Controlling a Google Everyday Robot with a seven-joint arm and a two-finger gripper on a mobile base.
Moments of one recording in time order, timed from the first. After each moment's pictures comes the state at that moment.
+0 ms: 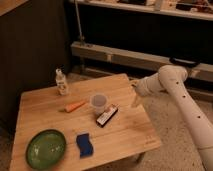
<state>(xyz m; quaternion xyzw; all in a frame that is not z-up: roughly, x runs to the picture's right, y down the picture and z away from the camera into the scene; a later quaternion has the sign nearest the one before) 0.156 0.028 0.785 0.25 -0.17 -0.95 0.05</state>
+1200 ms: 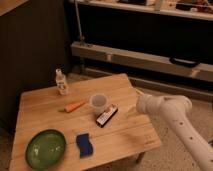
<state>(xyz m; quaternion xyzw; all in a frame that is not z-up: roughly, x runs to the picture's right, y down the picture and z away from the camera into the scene) 0.145 0.057 0.755 0.24 -0.06 -0.95 0.18</state>
